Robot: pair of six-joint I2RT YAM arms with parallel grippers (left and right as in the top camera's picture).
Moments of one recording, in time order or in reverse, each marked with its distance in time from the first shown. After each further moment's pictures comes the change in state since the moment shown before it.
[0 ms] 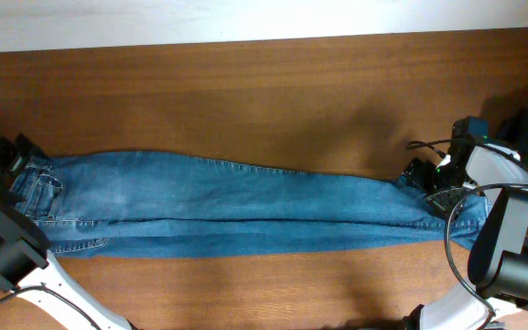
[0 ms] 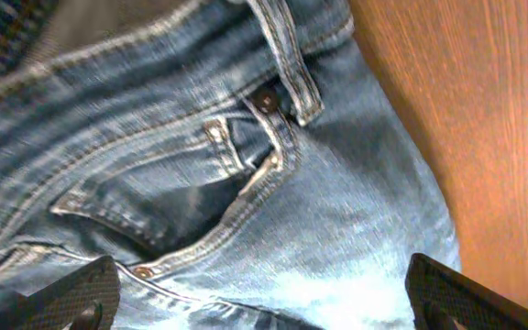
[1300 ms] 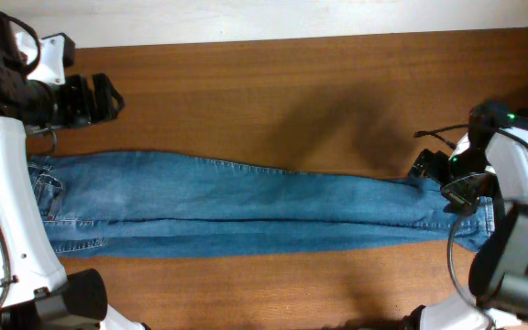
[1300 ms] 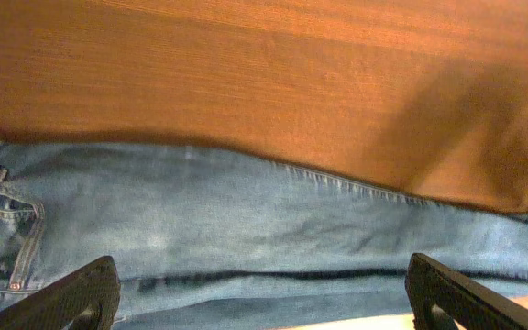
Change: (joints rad) left arm -0.472 -0.565 0.004 -0.013 0.016 0.251; right arm -0.019 -0.093 0.201 -0.373 -0.034 -0.095
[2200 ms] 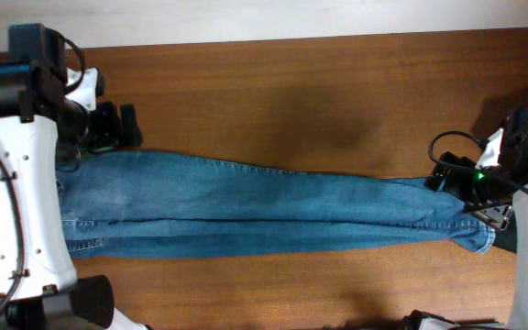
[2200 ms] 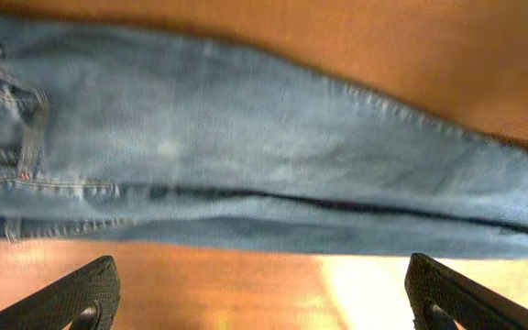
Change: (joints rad) left arm -0.107 -0.022 -0.134 -0.126 -0.183 -0.104; right arm 0.000 -0.400 0.008 -0.139 0.051 -0.048
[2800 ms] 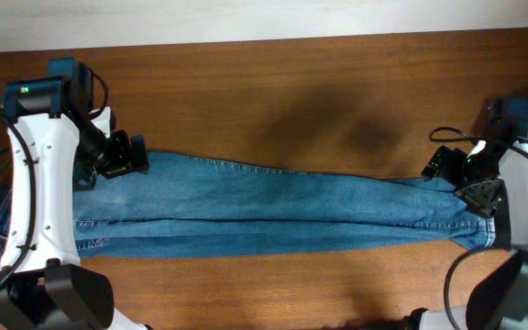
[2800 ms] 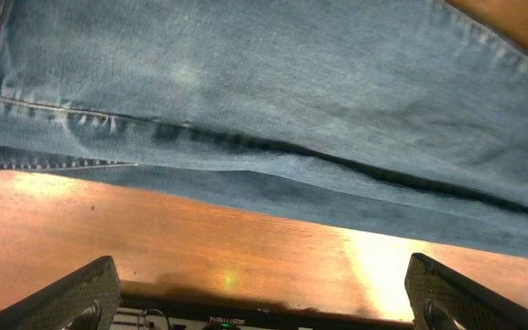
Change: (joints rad) left arm 0.000 -0.001 -0.286 0.072 -0.087 -0.088; right arm 0.000 0.259 0.000 0.103 0.074 0.115
